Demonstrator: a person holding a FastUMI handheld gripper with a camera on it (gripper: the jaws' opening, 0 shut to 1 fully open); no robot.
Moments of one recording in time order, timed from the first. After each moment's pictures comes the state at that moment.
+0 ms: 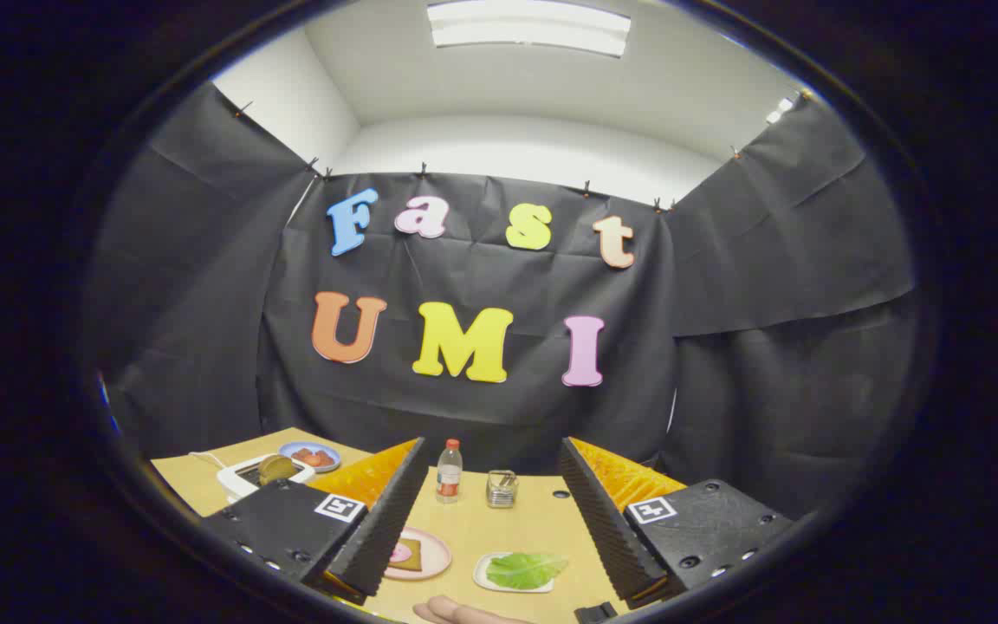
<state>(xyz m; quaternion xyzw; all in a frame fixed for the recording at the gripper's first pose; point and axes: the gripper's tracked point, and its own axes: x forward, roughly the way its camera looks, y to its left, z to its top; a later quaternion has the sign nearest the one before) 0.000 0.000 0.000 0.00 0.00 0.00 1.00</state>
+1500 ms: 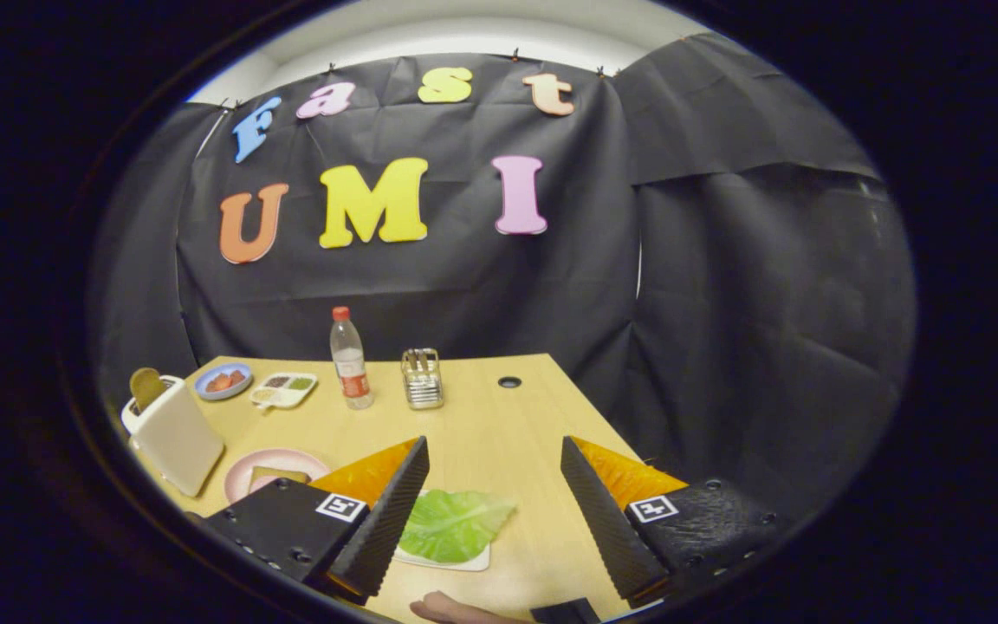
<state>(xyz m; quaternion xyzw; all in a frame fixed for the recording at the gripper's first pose) 0.151 -0.145 -0.234 0.05 0.21 -0.07 0.97</state>
